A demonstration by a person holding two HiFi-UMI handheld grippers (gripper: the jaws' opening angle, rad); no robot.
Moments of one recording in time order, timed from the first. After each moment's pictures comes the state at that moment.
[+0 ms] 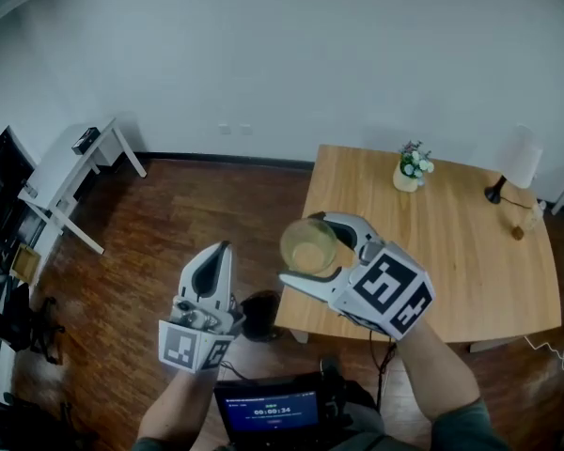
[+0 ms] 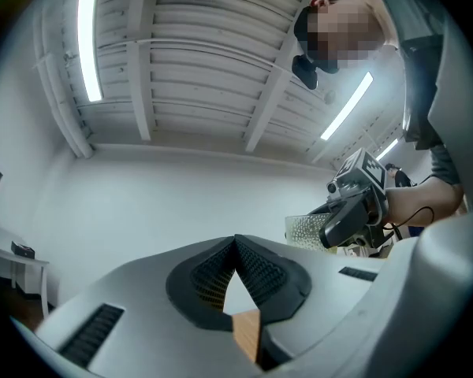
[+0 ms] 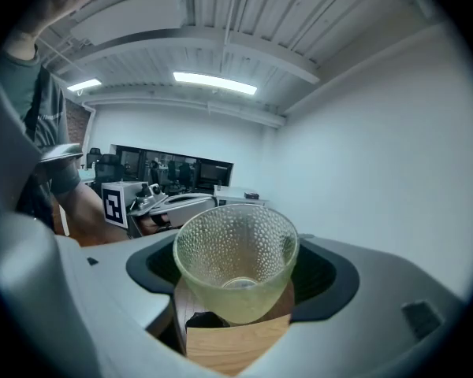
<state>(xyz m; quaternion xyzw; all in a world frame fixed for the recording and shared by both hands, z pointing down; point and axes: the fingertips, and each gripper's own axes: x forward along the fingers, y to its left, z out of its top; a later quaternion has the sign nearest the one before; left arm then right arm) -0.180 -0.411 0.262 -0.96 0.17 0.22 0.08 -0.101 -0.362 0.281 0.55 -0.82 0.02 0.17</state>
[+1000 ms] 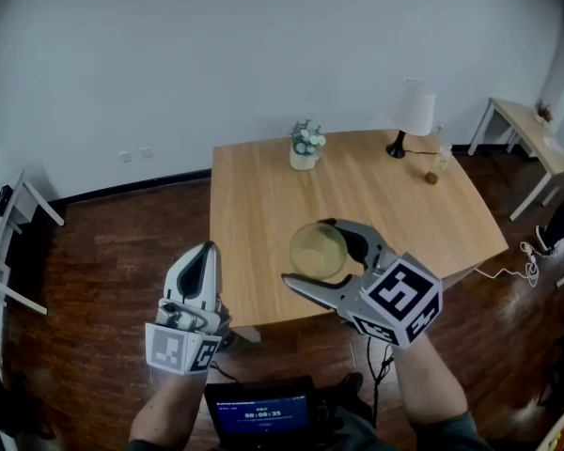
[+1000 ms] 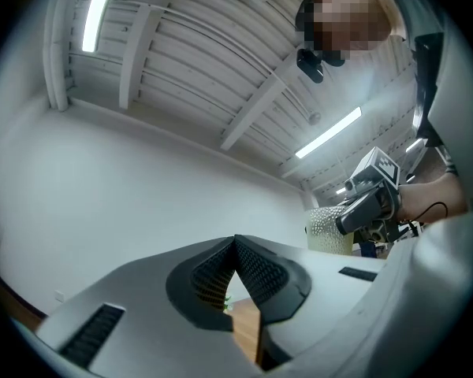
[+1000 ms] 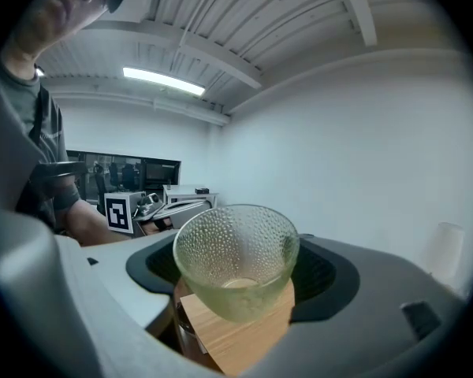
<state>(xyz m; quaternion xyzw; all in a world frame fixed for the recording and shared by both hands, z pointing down) -0.085 -0.322 0.273 -0.97 0.02 0.22 0.02 -0.019 -0.214 0.287 0.71 -0.69 0.07 0.14</state>
